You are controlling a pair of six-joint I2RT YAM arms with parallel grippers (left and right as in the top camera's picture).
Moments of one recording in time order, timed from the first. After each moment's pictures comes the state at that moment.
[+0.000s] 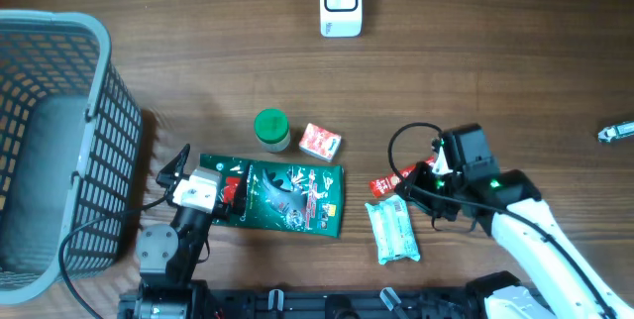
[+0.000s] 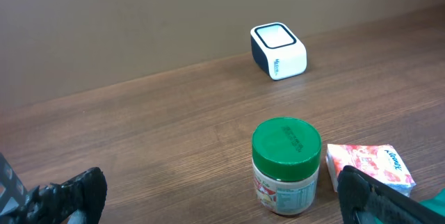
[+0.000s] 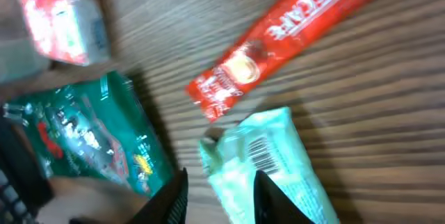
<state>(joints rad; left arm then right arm) -0.05 0.08 0.01 -0.06 0.21 0.16 0.30 1.14 0.63 -0.74 -0.37 0.73</state>
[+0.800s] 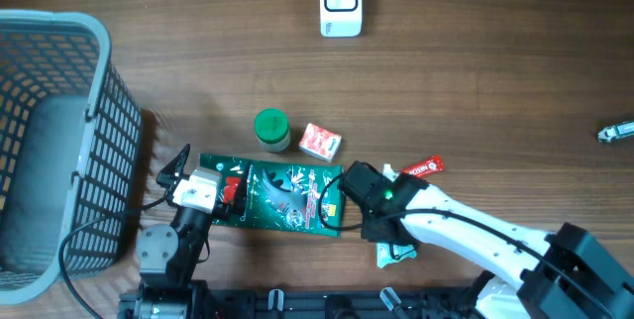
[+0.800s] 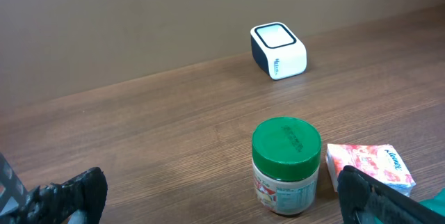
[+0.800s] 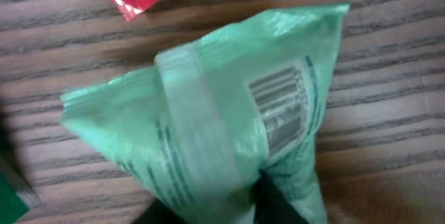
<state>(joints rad) -0.05 0.08 0.01 -0.06 0.21 0.16 0.86 1.50 0.73 -0.84 0.02 0.99</state>
